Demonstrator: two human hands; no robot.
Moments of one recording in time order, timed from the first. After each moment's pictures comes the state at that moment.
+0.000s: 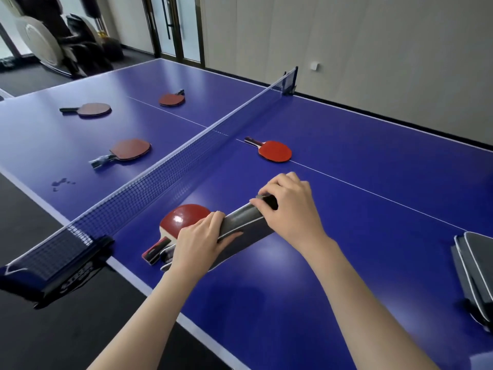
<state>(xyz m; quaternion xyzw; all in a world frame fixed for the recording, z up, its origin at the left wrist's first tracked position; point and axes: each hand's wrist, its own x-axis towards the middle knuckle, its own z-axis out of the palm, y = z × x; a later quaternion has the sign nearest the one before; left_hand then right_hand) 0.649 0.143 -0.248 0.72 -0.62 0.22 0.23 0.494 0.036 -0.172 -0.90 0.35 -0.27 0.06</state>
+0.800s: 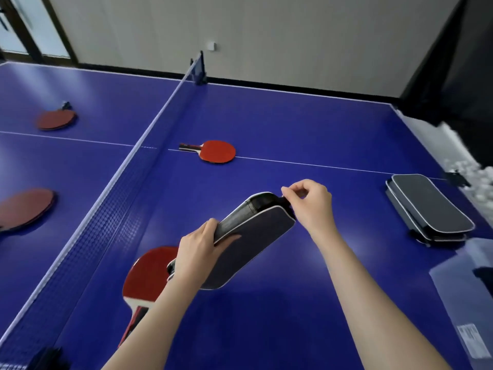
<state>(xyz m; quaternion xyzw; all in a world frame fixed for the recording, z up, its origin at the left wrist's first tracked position) 0.720 0.031 -0.276 0.63 -0.70 -0.06 0.32 0.507 -0.029 -0.199 -0.58 0.66 -0.41 0.23</state>
